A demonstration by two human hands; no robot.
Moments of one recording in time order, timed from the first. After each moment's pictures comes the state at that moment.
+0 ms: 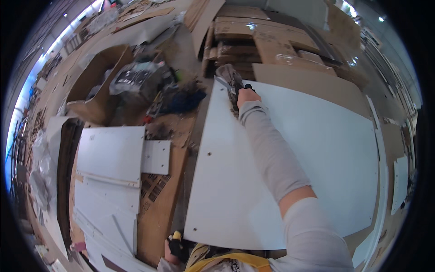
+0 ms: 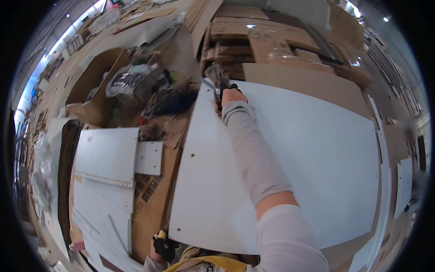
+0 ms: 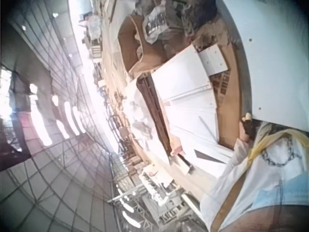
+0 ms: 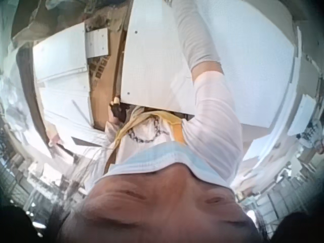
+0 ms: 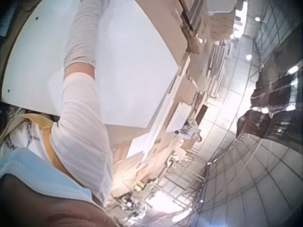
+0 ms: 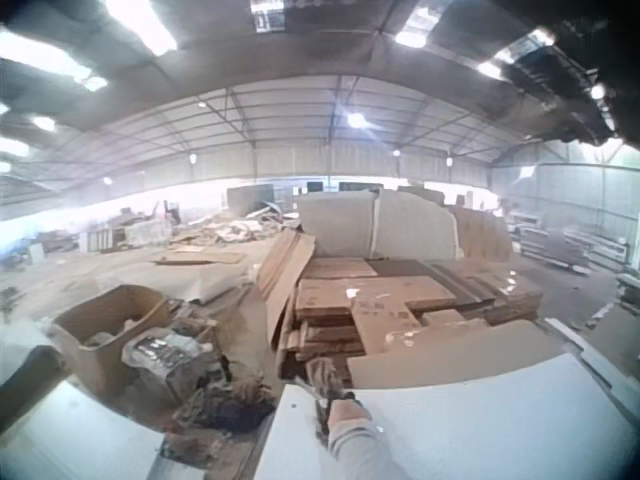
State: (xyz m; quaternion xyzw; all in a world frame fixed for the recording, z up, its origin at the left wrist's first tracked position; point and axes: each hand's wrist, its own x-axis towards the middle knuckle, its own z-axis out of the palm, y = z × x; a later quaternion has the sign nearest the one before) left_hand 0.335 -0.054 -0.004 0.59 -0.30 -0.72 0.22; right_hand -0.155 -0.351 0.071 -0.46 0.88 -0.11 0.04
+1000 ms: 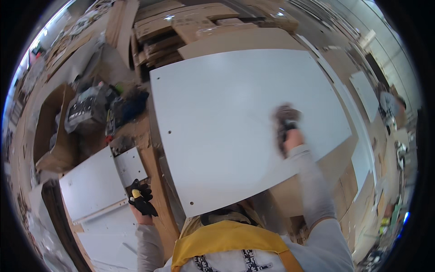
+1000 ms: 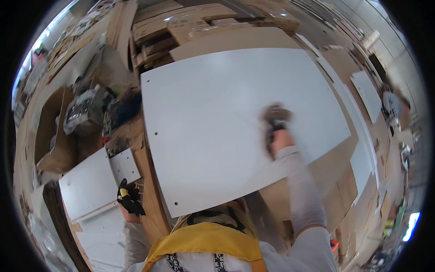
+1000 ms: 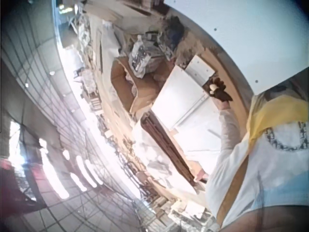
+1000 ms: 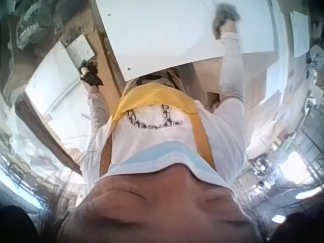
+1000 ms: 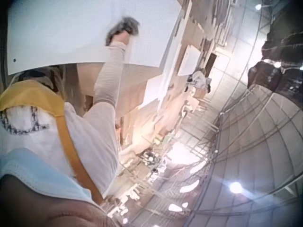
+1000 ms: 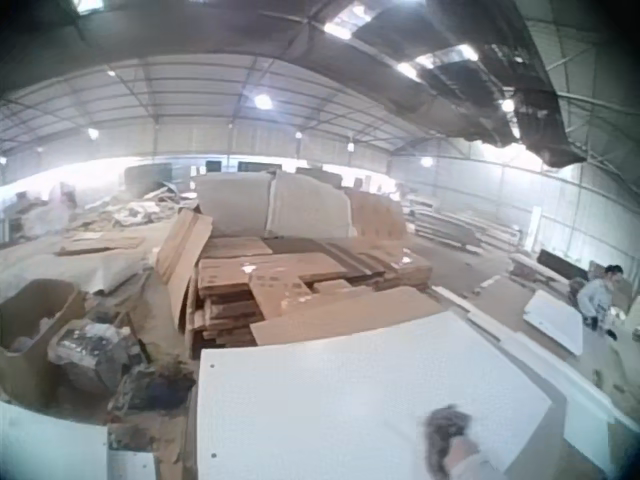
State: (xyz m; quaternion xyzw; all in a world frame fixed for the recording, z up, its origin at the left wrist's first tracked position) left_hand 0.325 -0.226 0.028 0.41 -0.48 -0.68 0.37; right_hand -0.131 0.090 0.067 -0.19 0.97 -0.11 0.07
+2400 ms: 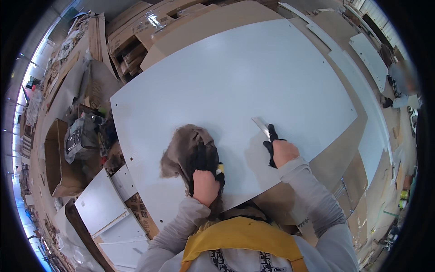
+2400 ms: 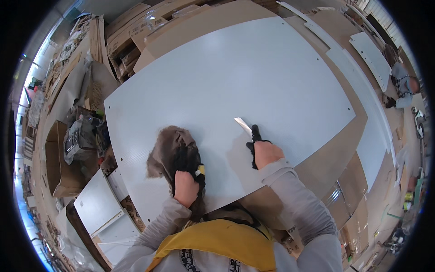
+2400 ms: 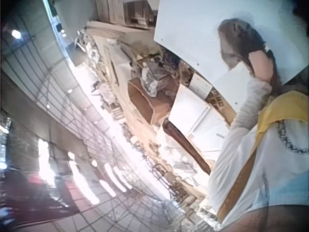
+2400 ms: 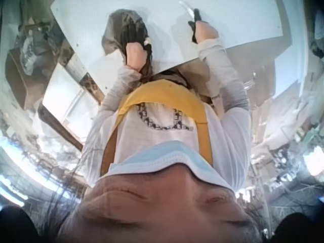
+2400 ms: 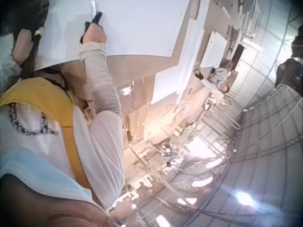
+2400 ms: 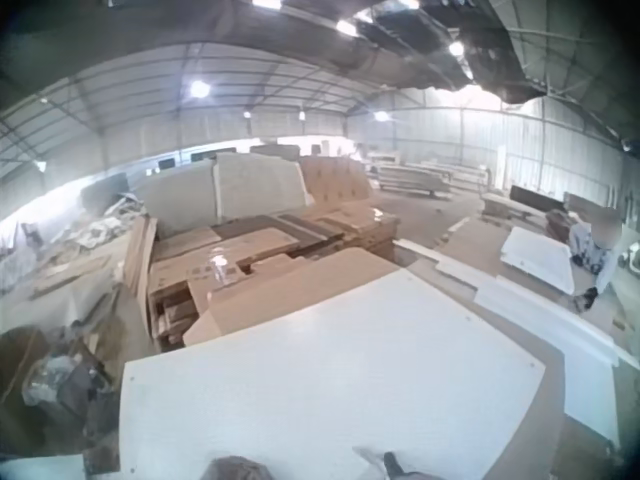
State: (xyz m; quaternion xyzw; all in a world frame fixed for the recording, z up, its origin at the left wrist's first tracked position) left_hand 0.030 -0.049 0.046 0.14 -0.95 -0.28 0.08; right_hand -0.145 0.147 0.102 -0.20 0.96 -0.07 0.21
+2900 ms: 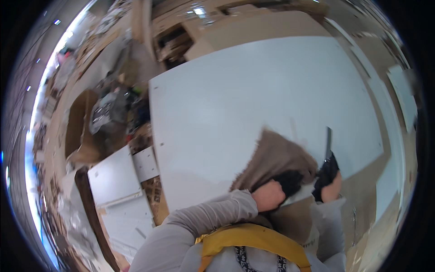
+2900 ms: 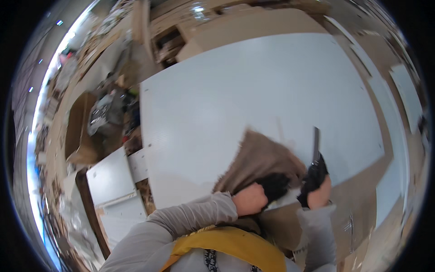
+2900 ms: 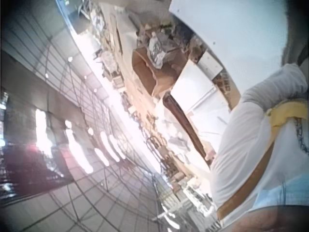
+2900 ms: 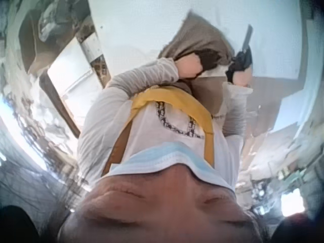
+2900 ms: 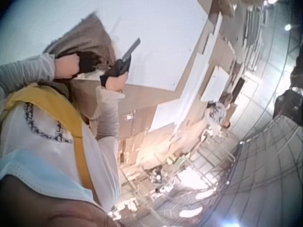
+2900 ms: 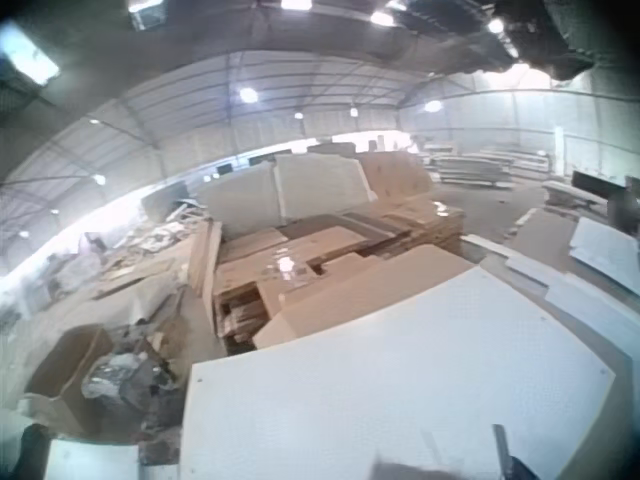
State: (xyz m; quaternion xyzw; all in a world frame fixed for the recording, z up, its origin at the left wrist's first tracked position) left_hand -0.022 0.015 0.062 -0.23 -0.92 -0.31 -0.06; right_hand -0.134 0.214 0.073 0.00 0.74 -0.66 0.11
